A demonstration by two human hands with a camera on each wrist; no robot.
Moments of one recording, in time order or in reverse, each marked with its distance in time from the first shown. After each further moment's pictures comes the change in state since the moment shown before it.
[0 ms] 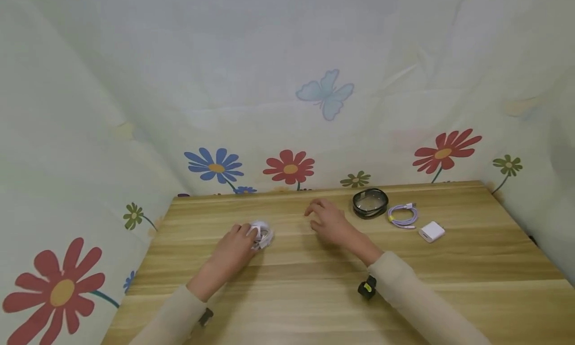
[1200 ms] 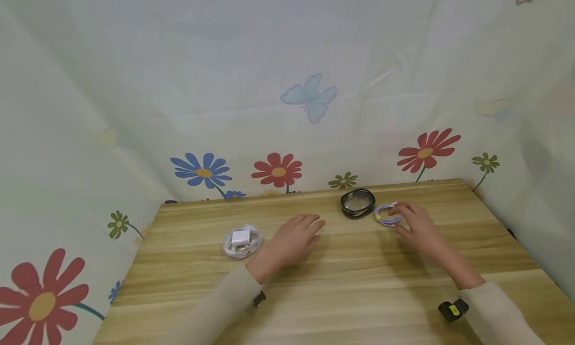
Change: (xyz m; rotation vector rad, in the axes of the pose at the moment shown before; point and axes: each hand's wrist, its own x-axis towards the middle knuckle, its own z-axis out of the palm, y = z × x) left_hand 0.099 0.116 0.002 -0.110 -0.013 0.287; right_hand -0.137 0.113 -0.112 -0.130 0.211 0.123
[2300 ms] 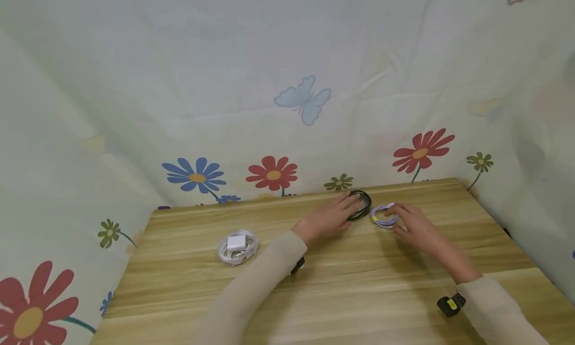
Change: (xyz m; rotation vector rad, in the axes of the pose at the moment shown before) left_hand 0.126 0.008 0.037 0.018 -0.124 0.241; right_hand 0.009 0.015 -0.003 -0.026 -0.072 -0.106
